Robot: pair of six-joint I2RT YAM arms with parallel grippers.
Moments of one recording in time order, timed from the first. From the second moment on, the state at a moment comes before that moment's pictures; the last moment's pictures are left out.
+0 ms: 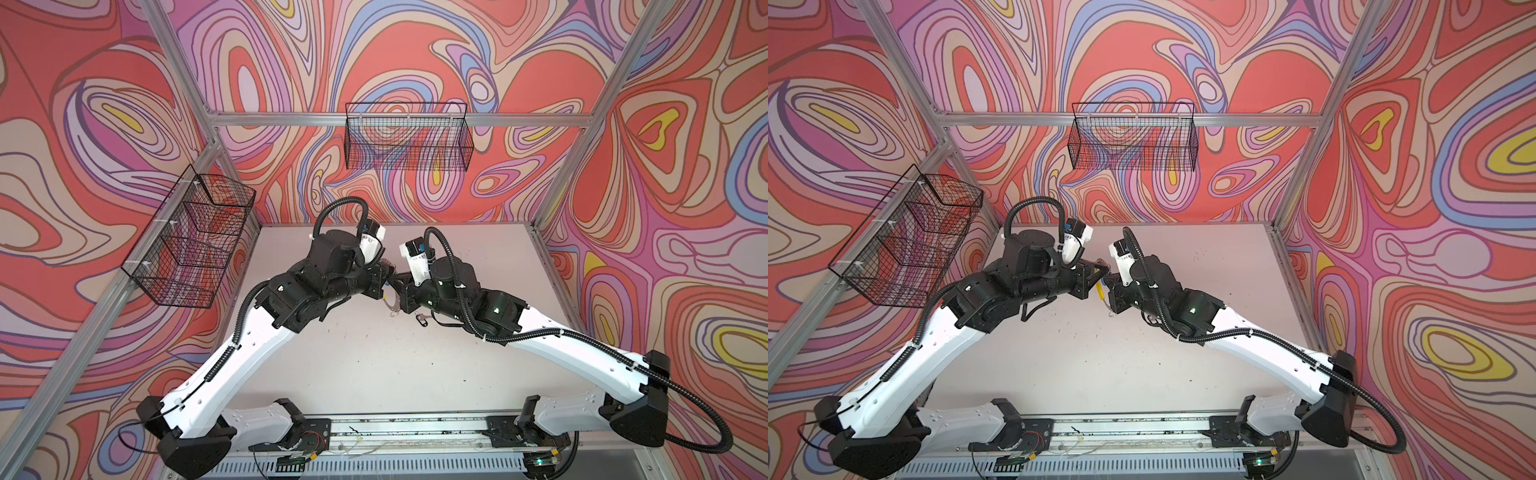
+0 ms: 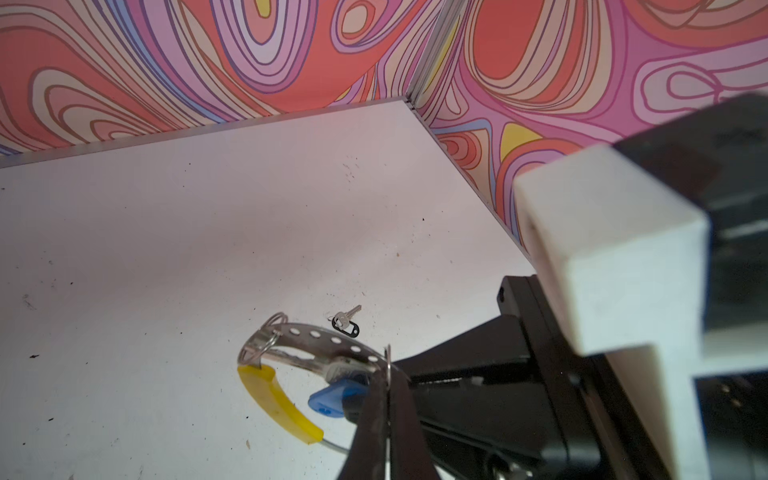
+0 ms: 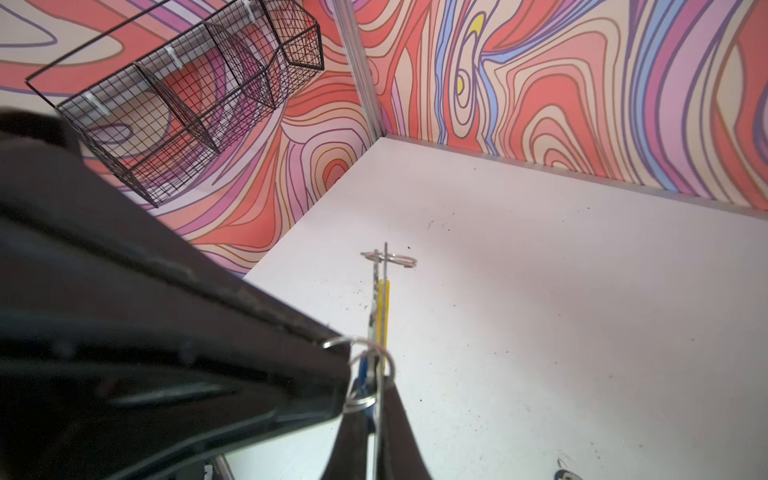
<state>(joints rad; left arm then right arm) -0.71 1.24 1.54 -0.83 0.12 -0.35 0.95 1.34 1.30 -0.33 0.11 0.34</state>
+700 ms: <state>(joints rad) -0.67 1.38 1.62 -1.21 0.23 -0.24 0.95 1.39 1.30 -0.52 0.08 0.01</state>
